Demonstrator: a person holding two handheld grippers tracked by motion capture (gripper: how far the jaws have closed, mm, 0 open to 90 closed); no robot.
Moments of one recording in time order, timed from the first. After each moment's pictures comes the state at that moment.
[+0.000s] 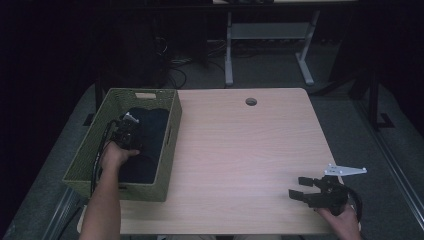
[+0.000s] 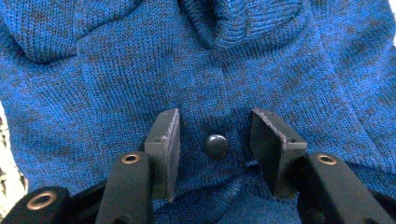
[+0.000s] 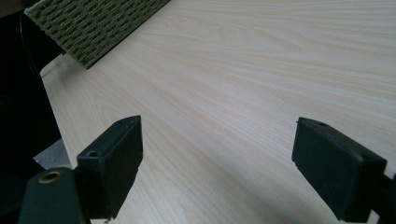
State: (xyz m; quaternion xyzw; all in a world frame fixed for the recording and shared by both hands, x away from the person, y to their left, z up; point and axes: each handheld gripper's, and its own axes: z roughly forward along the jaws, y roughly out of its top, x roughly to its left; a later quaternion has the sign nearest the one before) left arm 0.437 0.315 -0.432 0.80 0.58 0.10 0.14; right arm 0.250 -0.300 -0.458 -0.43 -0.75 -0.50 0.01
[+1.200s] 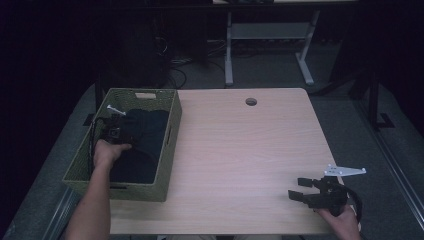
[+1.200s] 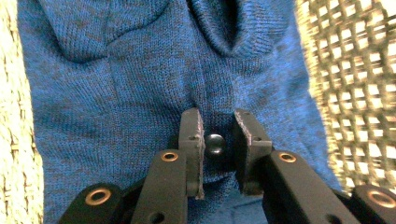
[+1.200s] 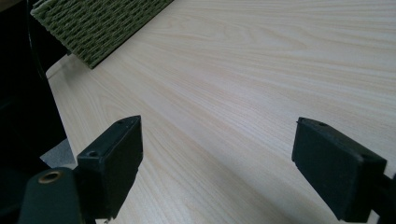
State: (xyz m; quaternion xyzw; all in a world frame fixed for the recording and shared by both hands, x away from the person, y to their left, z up) left arm 0.425 0.338 -0.397 0.74 0.63 0.04 0.25; right arm 0.249 -0.299 -0.460 -0.43 -0.75 -0.51 0.01
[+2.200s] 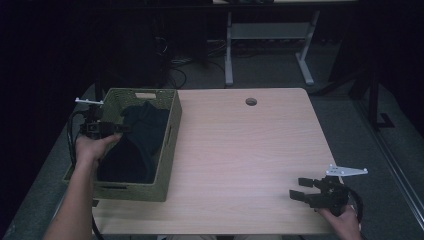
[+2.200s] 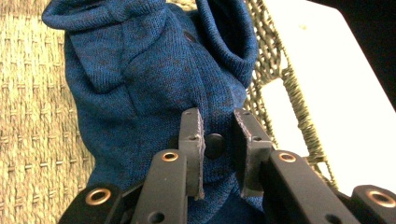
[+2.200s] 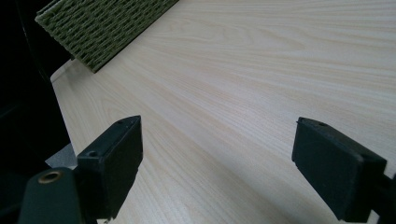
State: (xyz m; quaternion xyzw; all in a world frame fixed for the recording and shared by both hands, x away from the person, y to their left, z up) left arm 0.394 0.359 -0.340 0.69 0.60 0.03 0.40; right arm 0.250 -0.303 -0.462 -0.43 -0.74 -0.51 0.02
